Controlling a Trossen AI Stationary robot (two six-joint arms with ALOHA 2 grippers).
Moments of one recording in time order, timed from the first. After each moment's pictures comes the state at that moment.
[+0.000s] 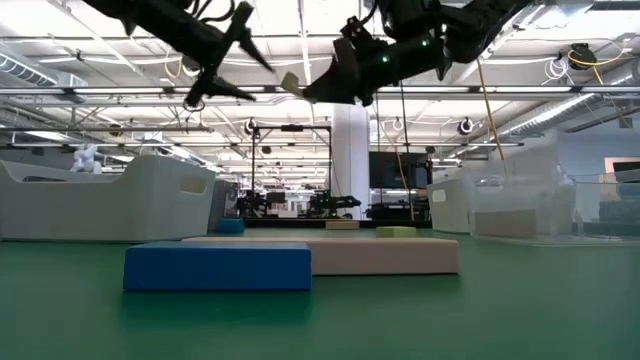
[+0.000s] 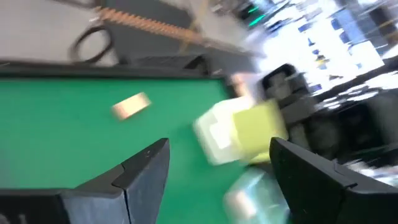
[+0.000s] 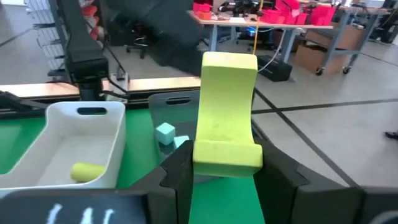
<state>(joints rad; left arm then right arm) 0.38 1.16 0.86 -0.04 -0.10 -0.90 -0.31 1.60 0.98 0.42 -0.02 -0.07</state>
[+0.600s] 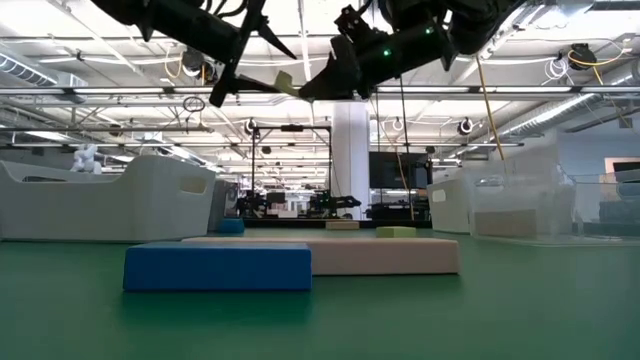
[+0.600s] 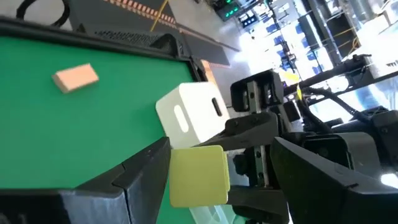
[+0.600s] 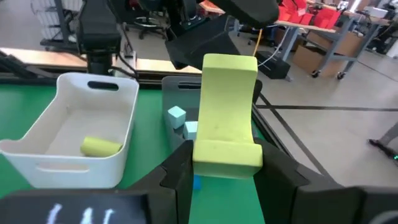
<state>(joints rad) 0.28 1.25 0.86 0.11 -0.06 -1.05 -0.20 1.60 0.97 0.39 0.09 -0.16</state>
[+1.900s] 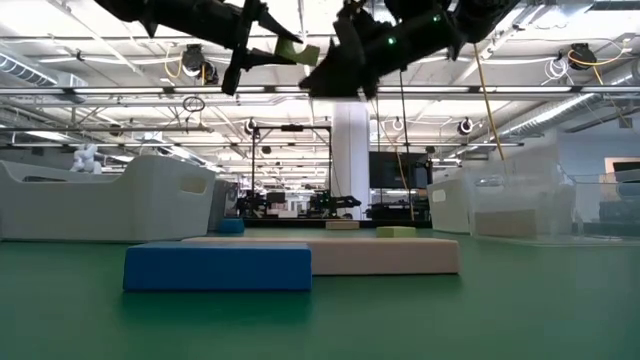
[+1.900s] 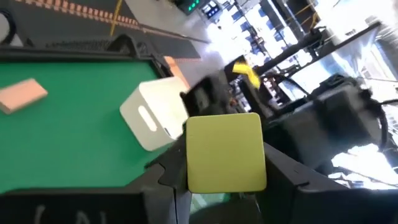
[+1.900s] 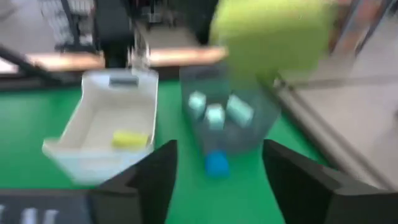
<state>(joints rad) 0.26 1.25 0.86 0.22 -0.01 -0.90 -0.15 1.56 0.97 0.26 0.12 -0.02</state>
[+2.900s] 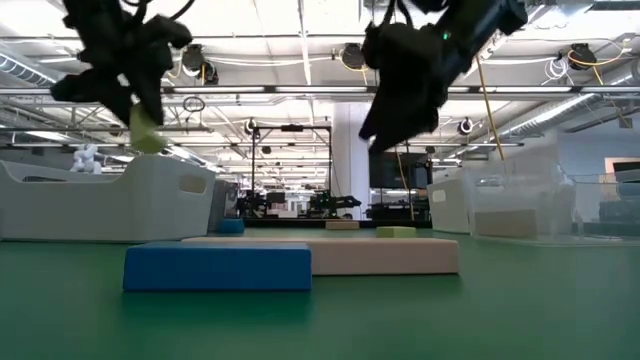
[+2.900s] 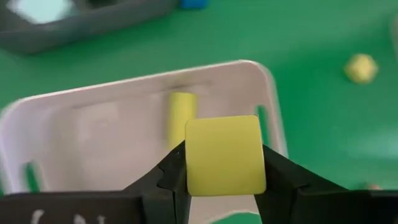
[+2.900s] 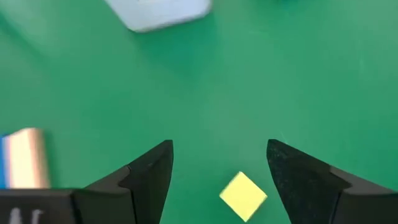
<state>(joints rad) -0.04 1.07 0.86 -0.93 -0.19 -1.27 0.07 1.54 0.96 -0.28 0.14 0.43</state>
